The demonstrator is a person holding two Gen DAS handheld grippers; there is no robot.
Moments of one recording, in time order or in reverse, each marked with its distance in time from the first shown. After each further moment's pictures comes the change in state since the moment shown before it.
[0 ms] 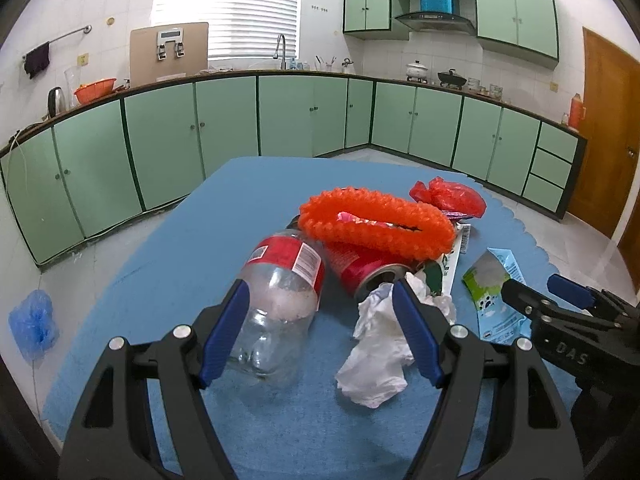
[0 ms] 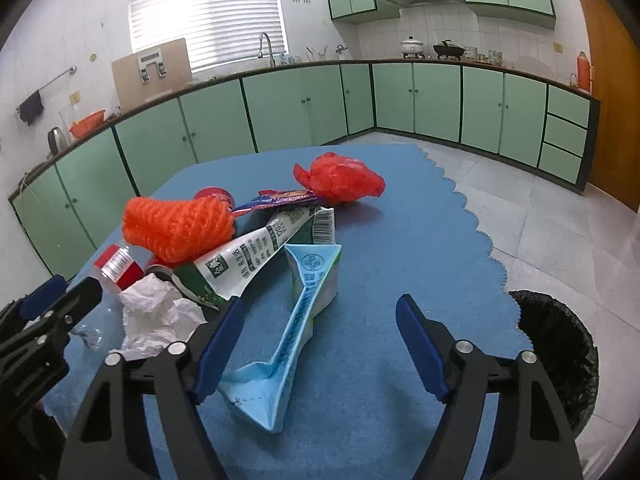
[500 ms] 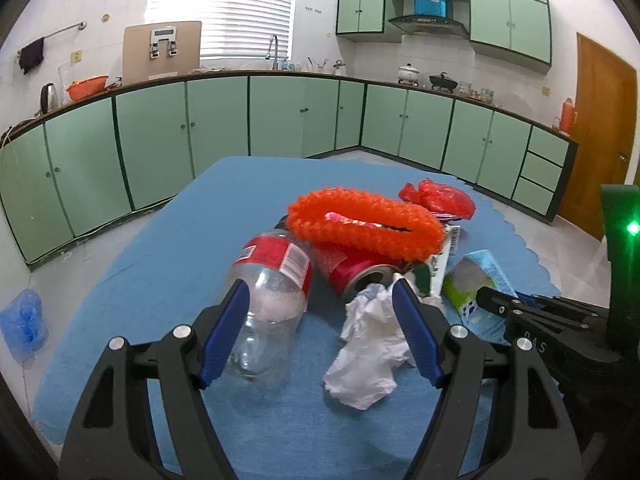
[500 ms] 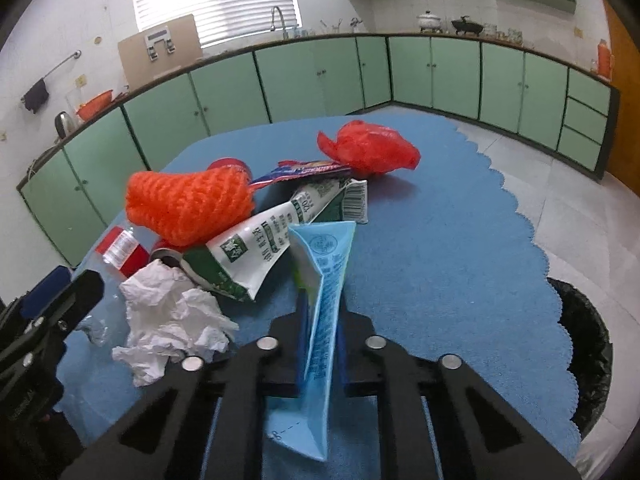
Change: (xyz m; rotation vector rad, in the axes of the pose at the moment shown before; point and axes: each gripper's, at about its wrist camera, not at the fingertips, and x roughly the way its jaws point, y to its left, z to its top) left arm 0.002 -0.005 0.000 -0.006 -0.008 -0.054; right arm 0.019 0.007 0.004 -0.011 0.114 0.073
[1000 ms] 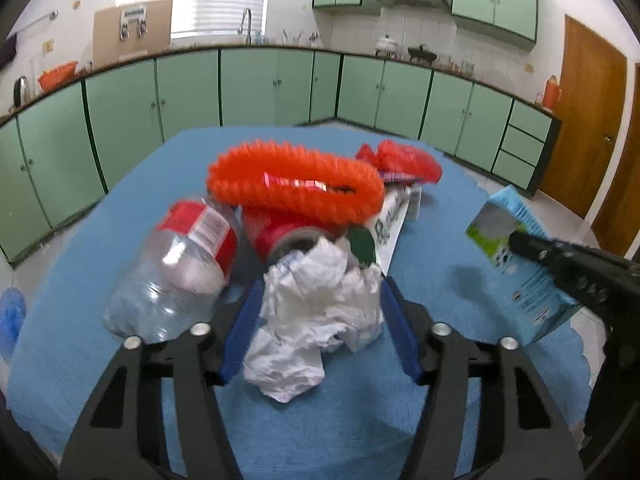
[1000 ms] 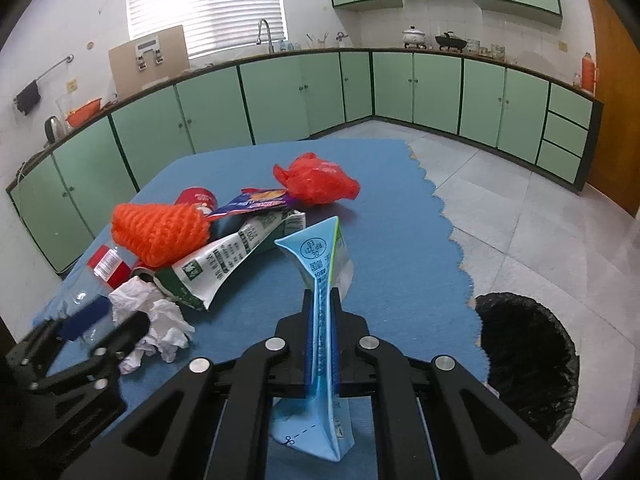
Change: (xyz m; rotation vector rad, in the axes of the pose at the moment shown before) left arm 0.031 -0.039 -0.014 0.022 0.122 -0.070; right arm -0.039 -0.037 0.013 -0.007 -0.057 -0.070
